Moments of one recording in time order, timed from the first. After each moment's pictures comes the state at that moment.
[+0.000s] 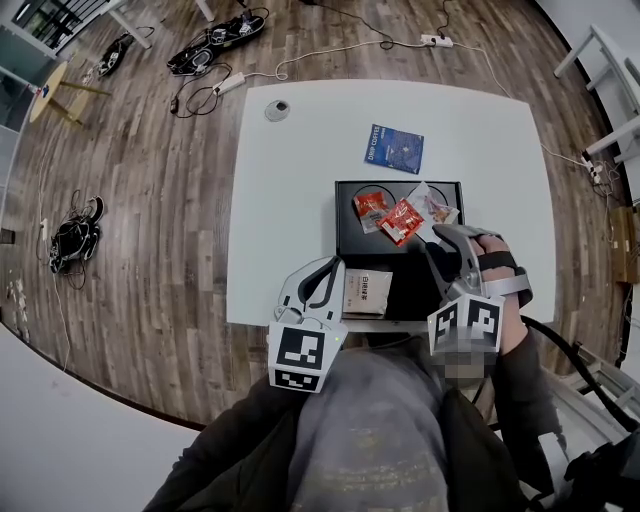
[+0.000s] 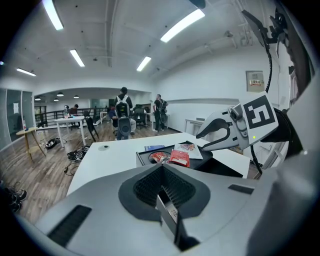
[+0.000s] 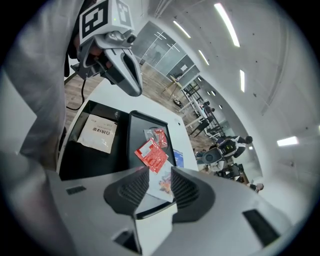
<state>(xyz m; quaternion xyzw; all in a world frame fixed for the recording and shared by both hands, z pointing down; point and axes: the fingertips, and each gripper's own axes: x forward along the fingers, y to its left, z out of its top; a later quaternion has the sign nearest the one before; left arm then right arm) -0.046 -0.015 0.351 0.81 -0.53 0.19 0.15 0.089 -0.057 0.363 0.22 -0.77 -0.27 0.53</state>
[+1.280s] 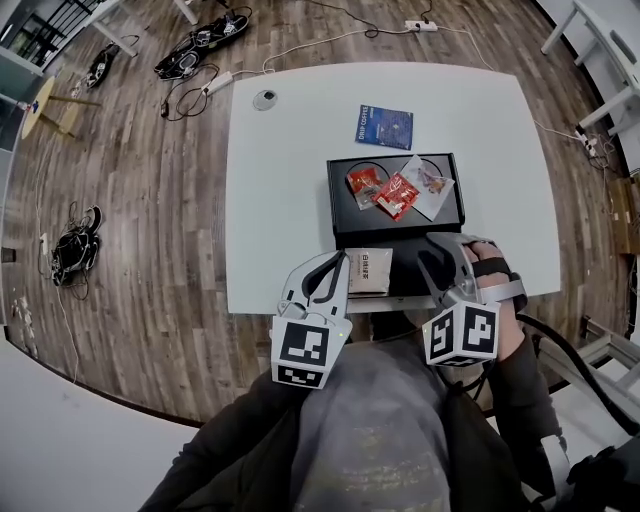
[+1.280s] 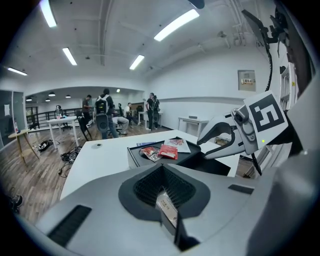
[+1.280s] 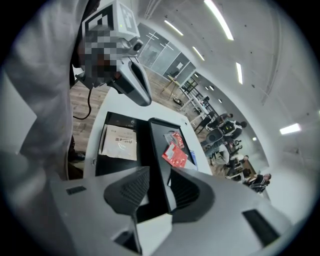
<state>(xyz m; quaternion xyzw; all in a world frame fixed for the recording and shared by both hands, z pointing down) -0.033 0.013 0.353 0.83 -0.50 0.20 0.14 0.085 0.004 0.373 0.23 -0.79 -0.22 0.53</state>
